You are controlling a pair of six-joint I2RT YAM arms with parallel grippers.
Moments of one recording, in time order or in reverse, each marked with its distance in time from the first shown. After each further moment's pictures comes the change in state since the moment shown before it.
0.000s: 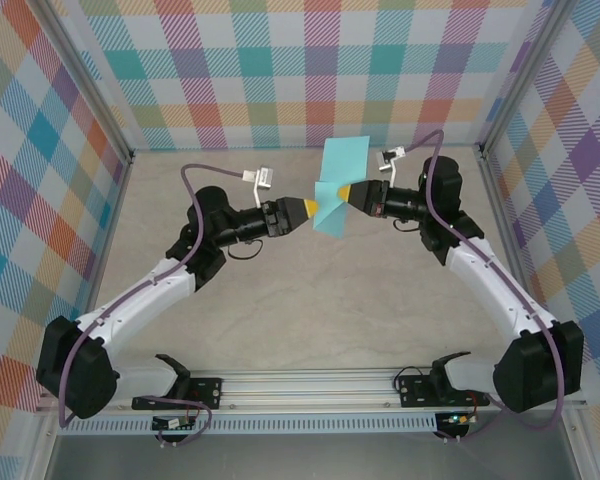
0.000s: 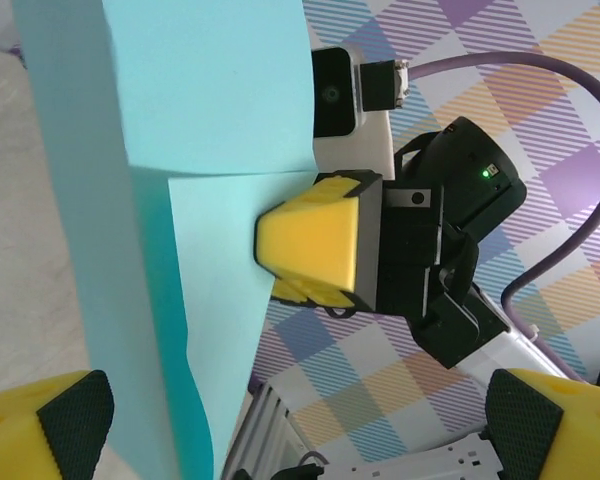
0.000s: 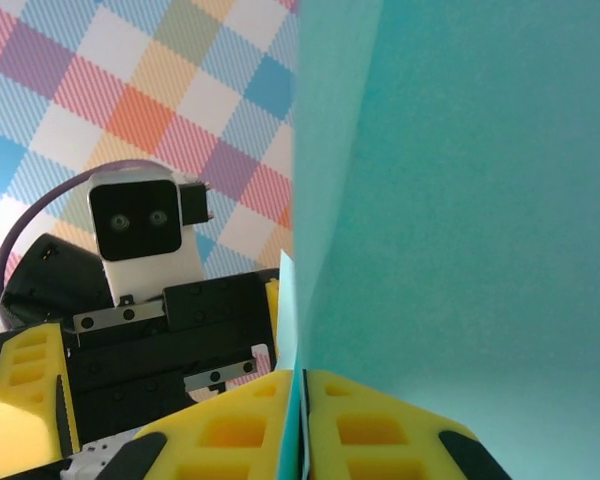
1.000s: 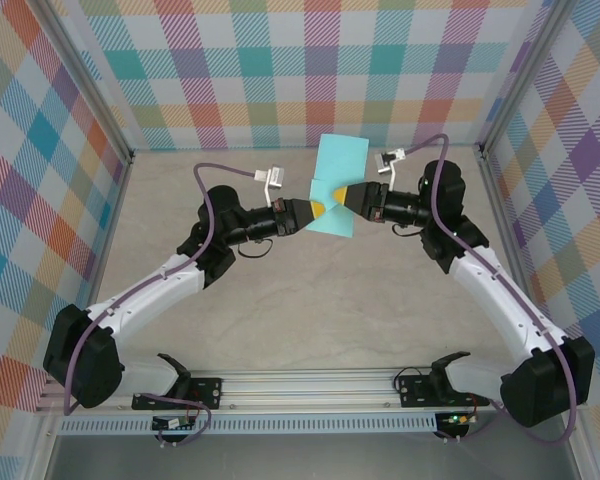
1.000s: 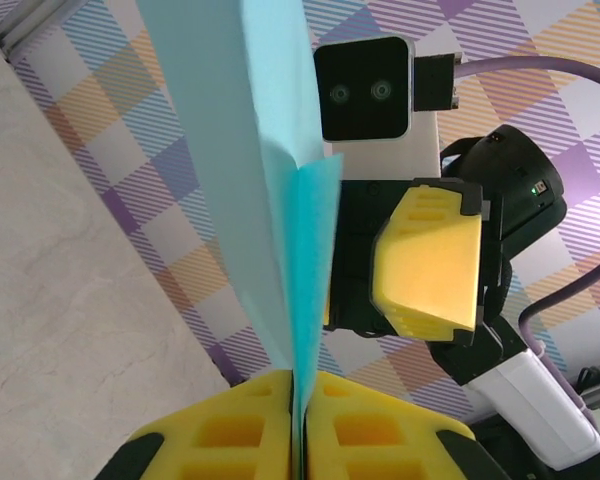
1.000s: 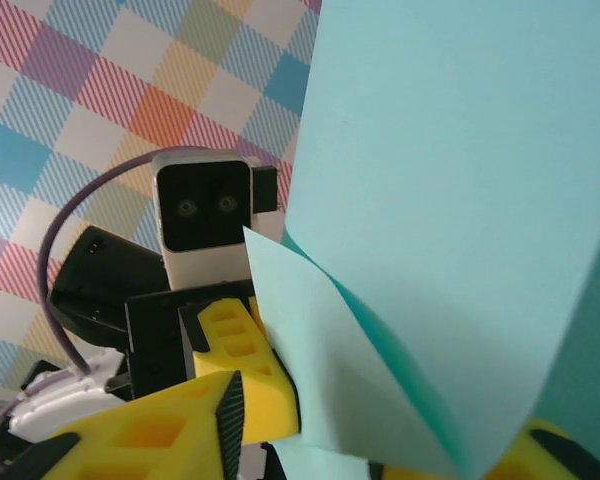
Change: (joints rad) left arm -0.032 0.042 0.009 0.032 -0.012 -0.027; right arm 0.038 -0.068 0.005 -0.082 0.071 0.026
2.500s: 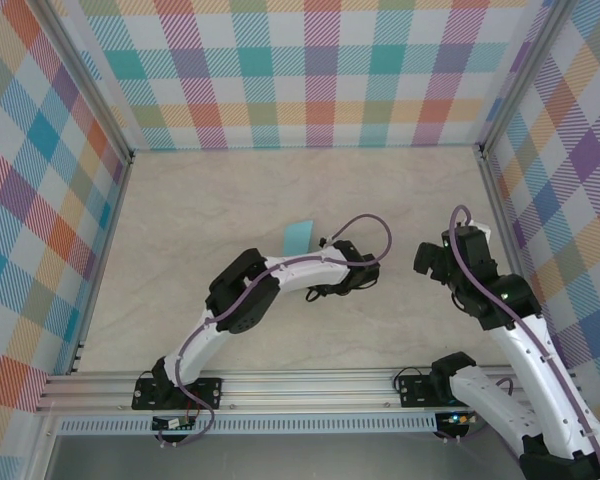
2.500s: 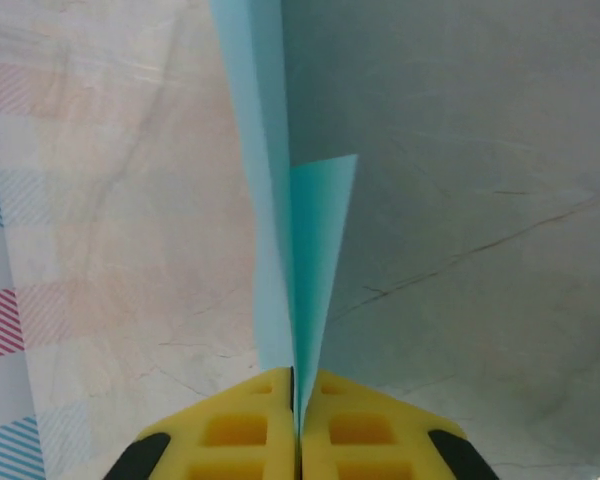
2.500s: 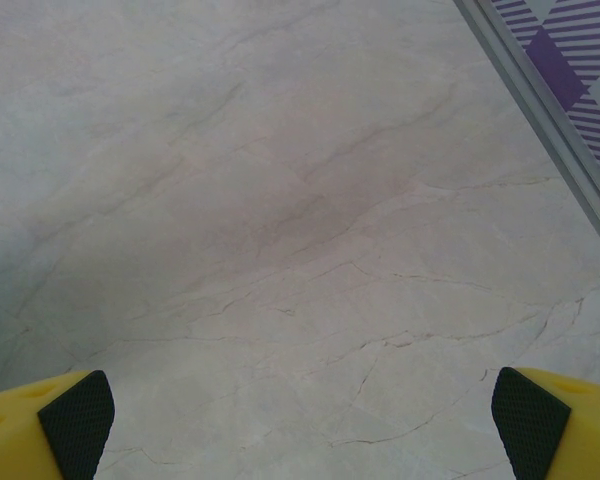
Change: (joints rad) left arm -0.437 1.007 0.859 -1.738 -1.452 0.257; right arm -0.002 -0.414 -0.091 -1.015 1.271 -0.336
